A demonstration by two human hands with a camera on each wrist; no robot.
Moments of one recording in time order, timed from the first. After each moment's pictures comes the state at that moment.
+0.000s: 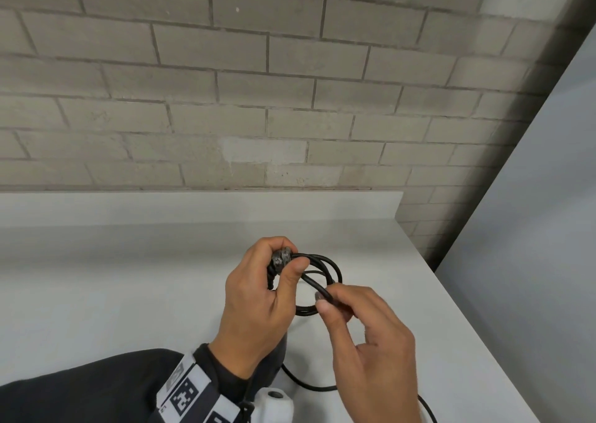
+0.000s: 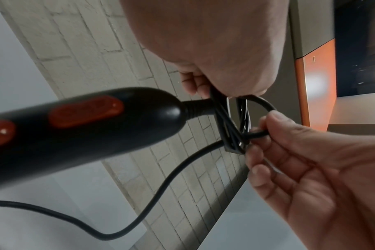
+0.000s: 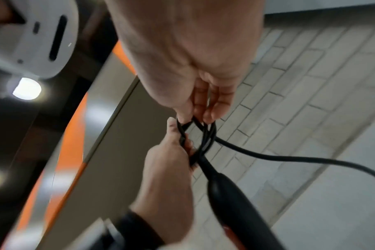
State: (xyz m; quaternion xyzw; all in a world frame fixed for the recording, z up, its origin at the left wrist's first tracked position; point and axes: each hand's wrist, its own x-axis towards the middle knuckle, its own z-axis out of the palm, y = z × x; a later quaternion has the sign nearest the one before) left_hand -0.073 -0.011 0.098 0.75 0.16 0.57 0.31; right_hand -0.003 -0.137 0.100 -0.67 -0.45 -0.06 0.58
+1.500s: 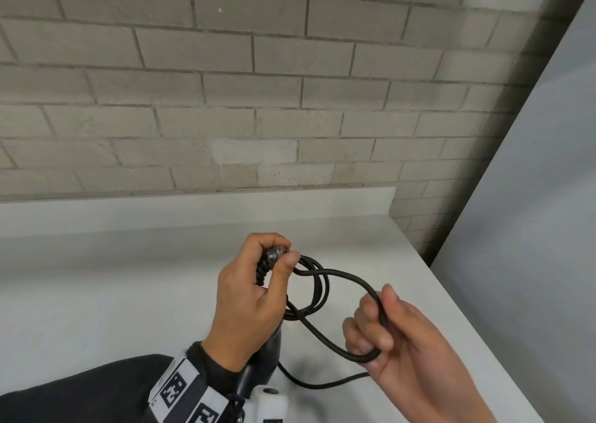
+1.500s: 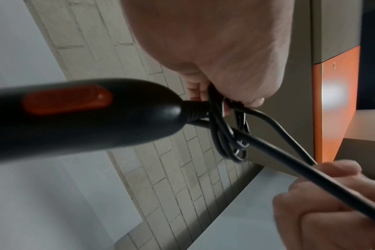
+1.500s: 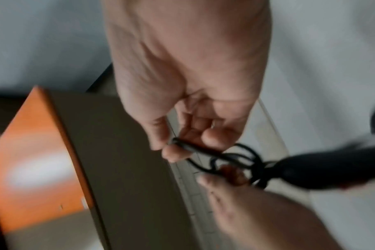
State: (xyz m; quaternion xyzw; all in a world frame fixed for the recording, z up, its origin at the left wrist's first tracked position) left_hand -0.070 -0.011 0.102 0.74 0.17 0.54 0.37; right_hand 0.046 -0.172 0.112 -0.33 -0.25 0.53 0.75
